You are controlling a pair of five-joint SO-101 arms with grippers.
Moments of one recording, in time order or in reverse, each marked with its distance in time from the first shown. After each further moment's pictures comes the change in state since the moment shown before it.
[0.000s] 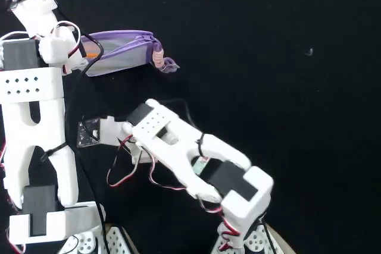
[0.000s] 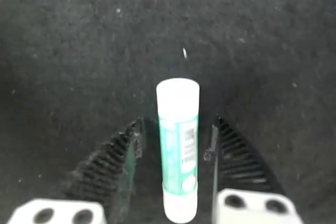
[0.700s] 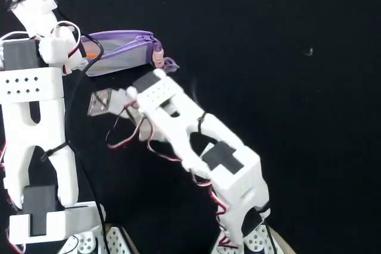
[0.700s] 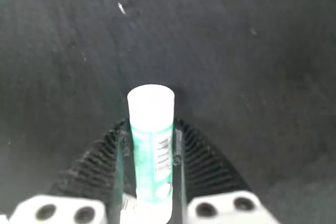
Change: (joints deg) left arm 0.0 0.0 0.1 0.0 0.0; right arm 9.1 10.5 -22.3 18.8 0.0
